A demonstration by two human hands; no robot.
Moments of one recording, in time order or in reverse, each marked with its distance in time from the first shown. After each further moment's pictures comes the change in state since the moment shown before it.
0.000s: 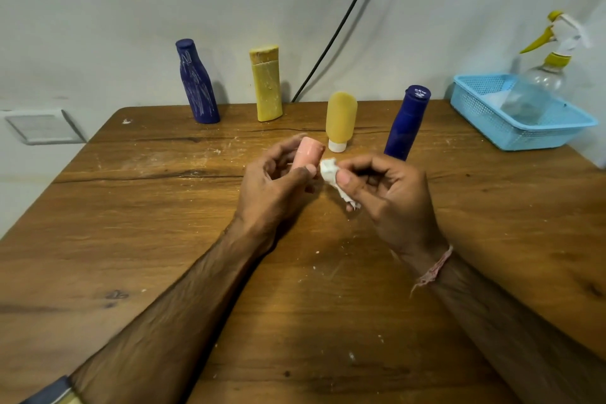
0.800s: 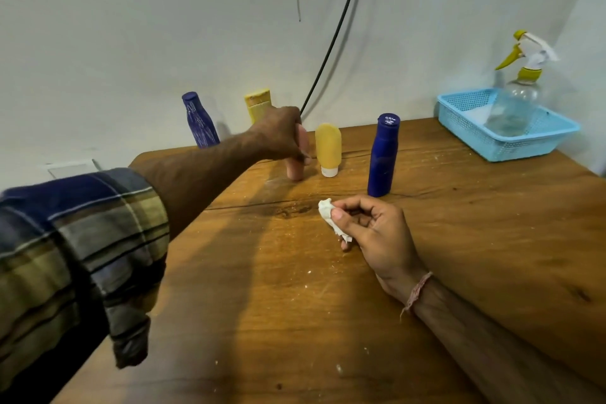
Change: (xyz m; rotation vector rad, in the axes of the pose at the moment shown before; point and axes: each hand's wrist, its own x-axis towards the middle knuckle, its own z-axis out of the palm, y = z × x) left_hand 0.140 0.075 0.024 1.373 -0.266 0.110; right_hand -0.012 0.028 -0.003 0.196 0.076 0.286
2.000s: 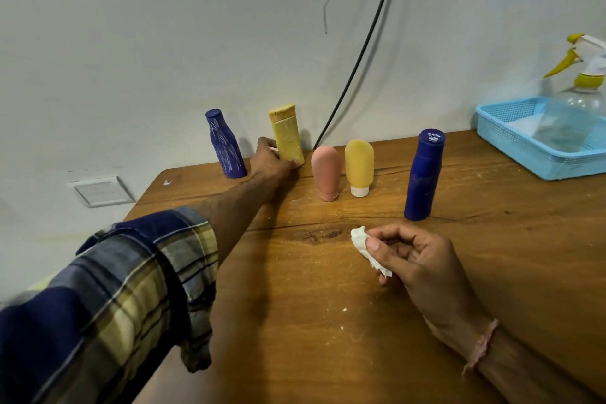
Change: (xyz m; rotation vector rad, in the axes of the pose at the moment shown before) left_hand 0.035 -0.094 0.061 -0.614 0.345 -0.517; right_hand -0.001 -0.004 0.000 -0.042 -0.024 -0.023
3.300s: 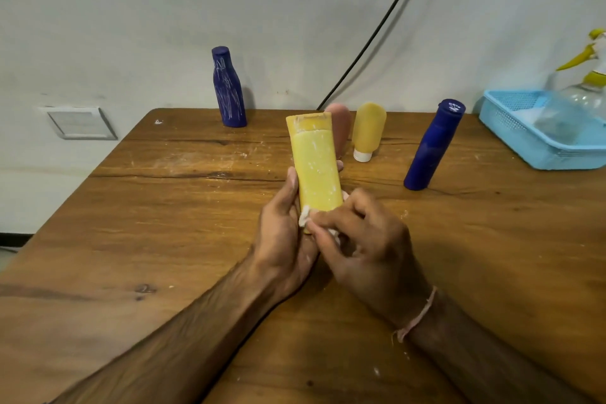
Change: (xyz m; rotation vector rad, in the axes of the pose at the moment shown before) left_hand -0.228 -0.009 -0.030 -1.423 -0.567 -0.348; right_hand -0.021 -0.009 0.052 -0.713 -0.031 -0.753
